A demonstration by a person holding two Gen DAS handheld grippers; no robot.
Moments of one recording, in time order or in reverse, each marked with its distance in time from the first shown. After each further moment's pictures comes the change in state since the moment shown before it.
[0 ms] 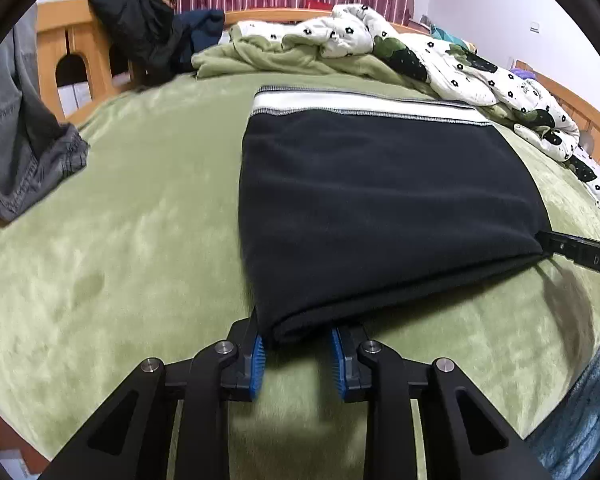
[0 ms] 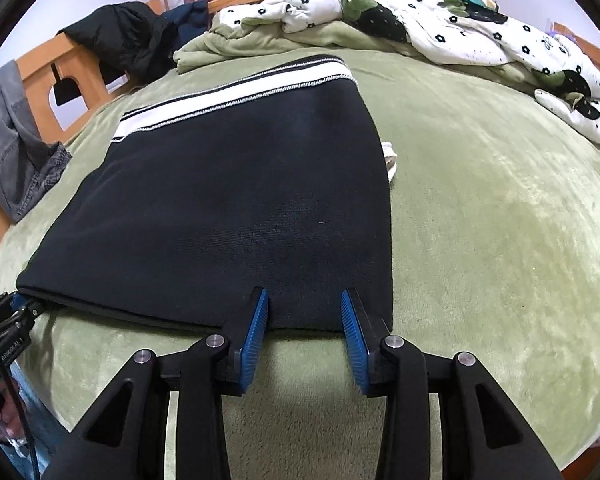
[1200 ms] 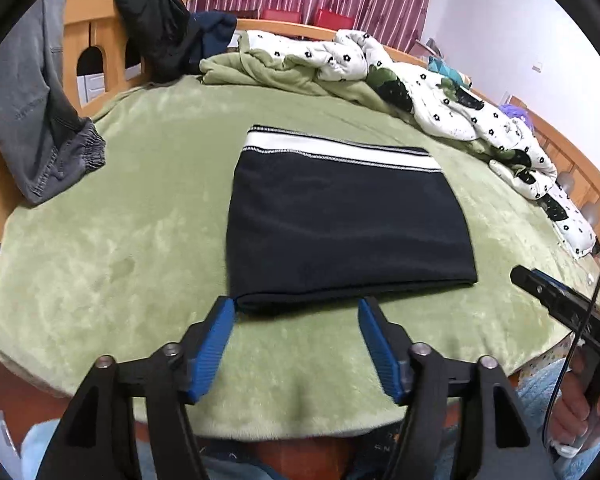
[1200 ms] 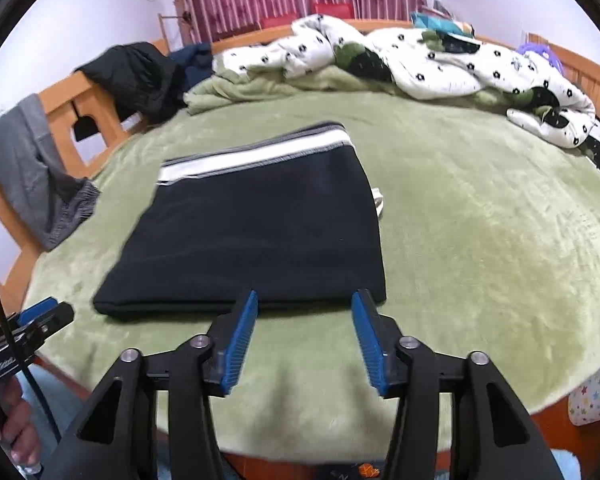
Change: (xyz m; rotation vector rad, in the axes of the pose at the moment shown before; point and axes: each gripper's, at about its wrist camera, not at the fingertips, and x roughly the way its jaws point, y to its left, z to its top) left arm -0.105 -0.010 0.023 -0.123 -0.011 -0.083; right arm -0.123 0.030 -0.018 0.033 -0.128 0.010
